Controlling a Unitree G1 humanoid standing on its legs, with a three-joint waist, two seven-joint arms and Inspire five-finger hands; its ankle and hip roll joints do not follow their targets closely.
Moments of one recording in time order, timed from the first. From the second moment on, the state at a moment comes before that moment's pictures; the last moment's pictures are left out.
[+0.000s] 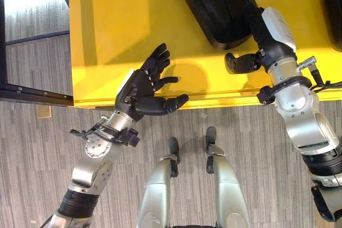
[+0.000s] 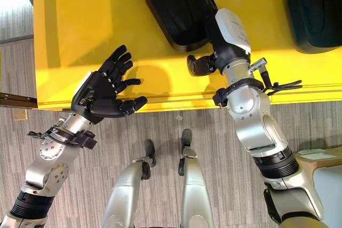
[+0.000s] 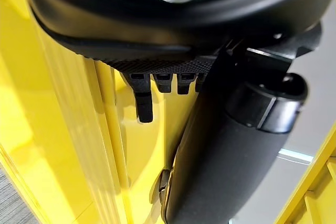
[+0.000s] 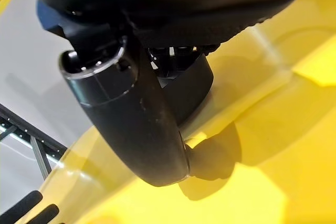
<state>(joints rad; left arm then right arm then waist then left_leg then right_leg) -0.22 0.52 -0.08 -0.24 -0.62 0.03 -0.16 -0.68 -0.68 0.24 -0.24 -0.27 0.40 -0.04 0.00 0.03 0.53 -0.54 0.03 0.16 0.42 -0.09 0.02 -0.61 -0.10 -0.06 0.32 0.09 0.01</state>
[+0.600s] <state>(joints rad) -0.23 0.49 -0.09 -0.25 -0.62 0.04 -0.14 -0.65 -0.61 0.21 -0.24 -0.22 0.40 -0.14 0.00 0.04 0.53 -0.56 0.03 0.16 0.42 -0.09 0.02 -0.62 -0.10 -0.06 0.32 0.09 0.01</state>
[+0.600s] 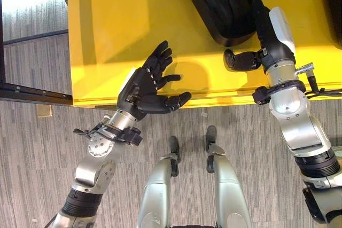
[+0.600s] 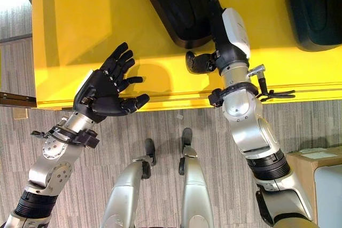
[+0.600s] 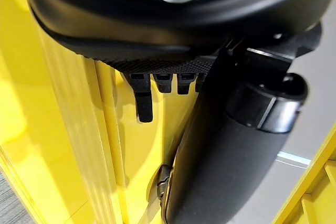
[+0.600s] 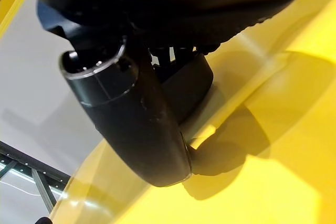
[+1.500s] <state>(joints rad) -0.24 0.49 -0.10 -0.27 -0.61 0.07 -0.13 -0.63 -0.58 0.21 -0.24 -0.17 0.40 -0.21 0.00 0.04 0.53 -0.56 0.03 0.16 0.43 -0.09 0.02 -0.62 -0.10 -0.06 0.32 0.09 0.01</state>
